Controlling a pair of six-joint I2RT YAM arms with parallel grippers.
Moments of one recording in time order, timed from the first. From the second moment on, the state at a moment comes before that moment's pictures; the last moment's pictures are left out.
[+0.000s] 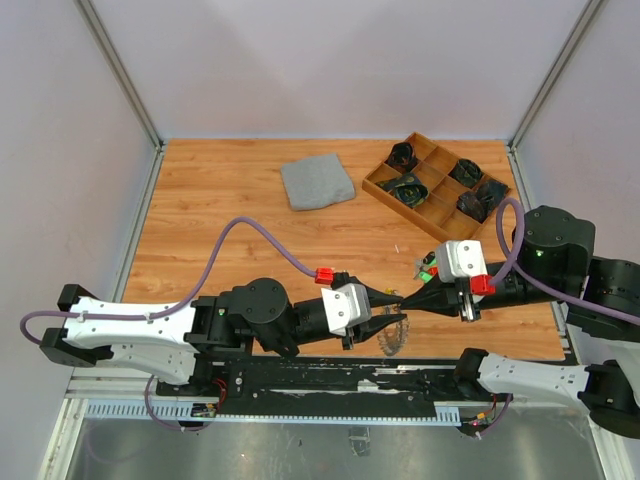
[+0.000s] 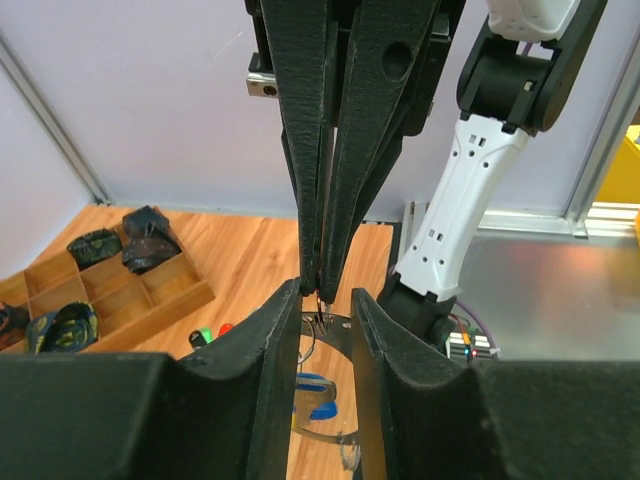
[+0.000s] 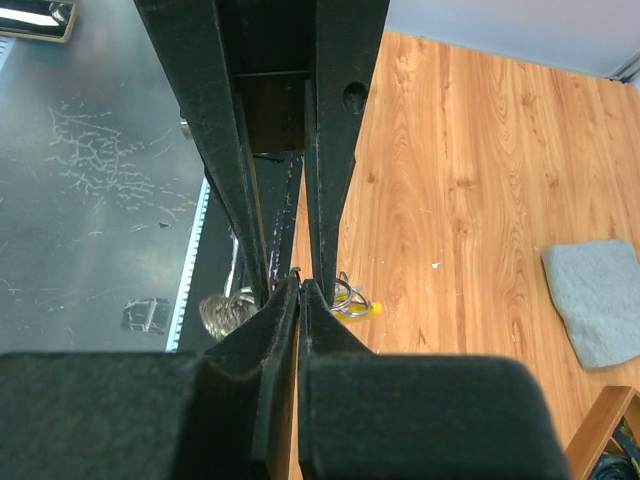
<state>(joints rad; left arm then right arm) -1.60 1.13 1.19 0.06 -0.24 0.14 1.03 0.91 1.68 -1.14 -0.54 -0.39</state>
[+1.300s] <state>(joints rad) -1.60 1.14 1.21 0.03 -0.27 0.15 1.03 0.87 1.66 -1.12 -0.52 -0.41</state>
